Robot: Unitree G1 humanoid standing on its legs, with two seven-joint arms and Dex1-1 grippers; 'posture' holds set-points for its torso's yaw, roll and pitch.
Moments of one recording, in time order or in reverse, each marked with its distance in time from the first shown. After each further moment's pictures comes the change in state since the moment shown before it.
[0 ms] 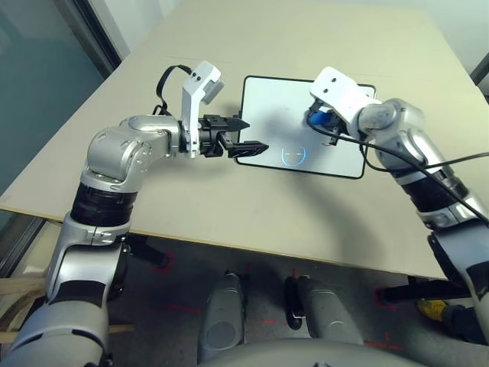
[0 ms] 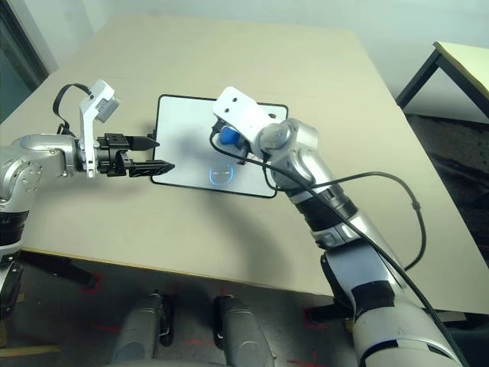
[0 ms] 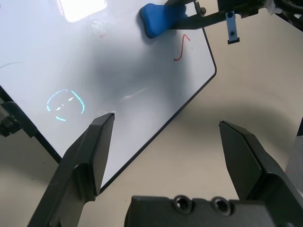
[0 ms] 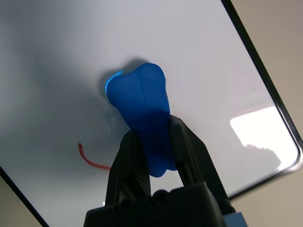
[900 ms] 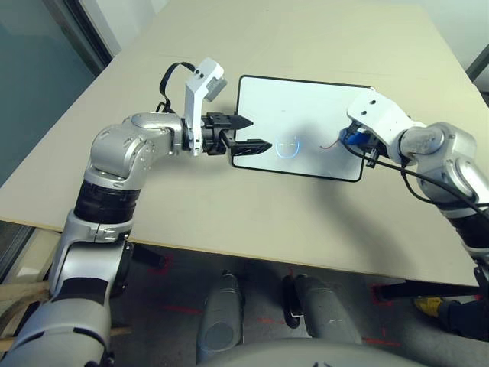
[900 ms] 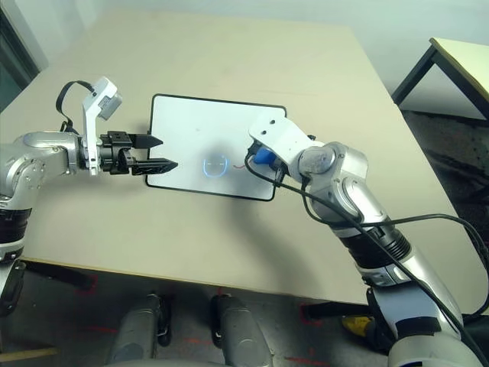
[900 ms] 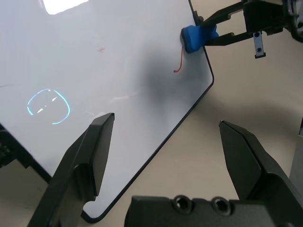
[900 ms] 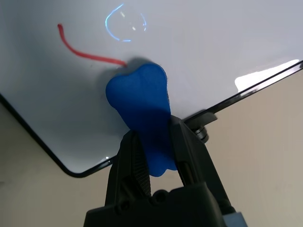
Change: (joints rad) left arm -0.022 -0.023 -0.016 0.007 0.001 -0.003 -0.001; right arm 0.213 -0.179 -0.021 -0.267 -0.020 0.077 0.088
